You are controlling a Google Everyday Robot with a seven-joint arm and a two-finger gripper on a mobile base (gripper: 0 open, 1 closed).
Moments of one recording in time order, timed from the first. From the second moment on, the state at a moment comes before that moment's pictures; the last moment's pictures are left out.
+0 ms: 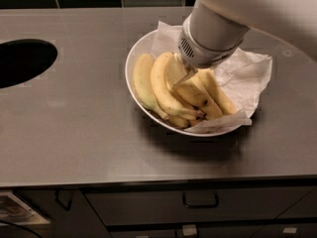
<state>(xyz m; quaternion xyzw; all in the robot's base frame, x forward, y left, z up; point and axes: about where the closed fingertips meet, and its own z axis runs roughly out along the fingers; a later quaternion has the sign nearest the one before) 0.518 -0.088 0.948 -0.24 0.94 -0.03 0.26</state>
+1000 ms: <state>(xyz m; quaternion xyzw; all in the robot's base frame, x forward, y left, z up) 0.530 -0.067 0.939 -0.26 0.93 0.01 0.26</state>
